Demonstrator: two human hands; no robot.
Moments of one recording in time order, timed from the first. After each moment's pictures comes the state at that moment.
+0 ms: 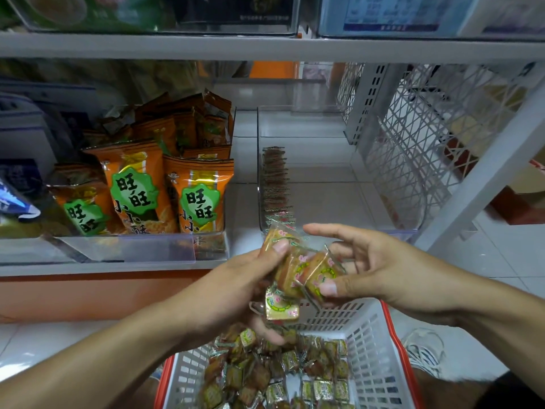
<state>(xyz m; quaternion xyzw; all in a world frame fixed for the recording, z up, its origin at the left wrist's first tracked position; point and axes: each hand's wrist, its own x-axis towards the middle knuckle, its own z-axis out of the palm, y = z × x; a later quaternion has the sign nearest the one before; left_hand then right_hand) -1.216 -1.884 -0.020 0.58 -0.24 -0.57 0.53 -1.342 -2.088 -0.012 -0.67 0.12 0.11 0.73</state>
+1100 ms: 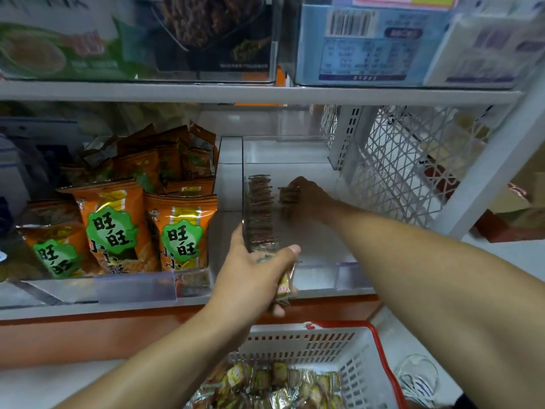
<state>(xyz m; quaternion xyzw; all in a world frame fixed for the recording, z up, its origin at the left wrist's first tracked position) -1.208 -1.949 -0.032 0.66 -0.12 -0.35 0.66 -1.149 -2.193 -0.067 -0.90 0.28 -0.01 0.32</state>
